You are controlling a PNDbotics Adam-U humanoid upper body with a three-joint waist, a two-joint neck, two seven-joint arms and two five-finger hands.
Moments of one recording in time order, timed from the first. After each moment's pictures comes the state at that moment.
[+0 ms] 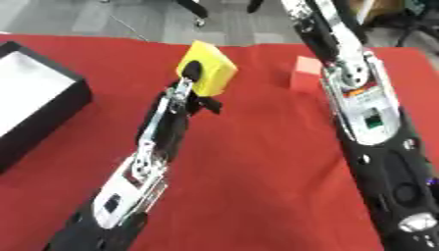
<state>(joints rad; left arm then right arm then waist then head) -0.57 -0.05 -0.45 -1.51 0.13 0.01 0.24 -0.74 -0.29 0.09 -1.67 0.16 -0.33 0.14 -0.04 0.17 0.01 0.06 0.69</state>
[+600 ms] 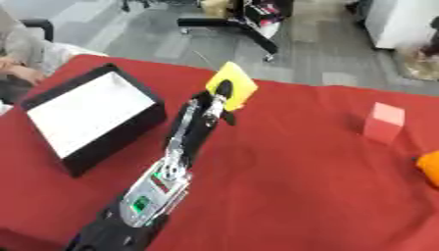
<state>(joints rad) -0.54 0.15 -0.31 -1.58 0.00 0.06 0.35 -0.53 -0.39 -0.03 -1.74 0.23 -0.31 0.01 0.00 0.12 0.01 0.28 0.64</state>
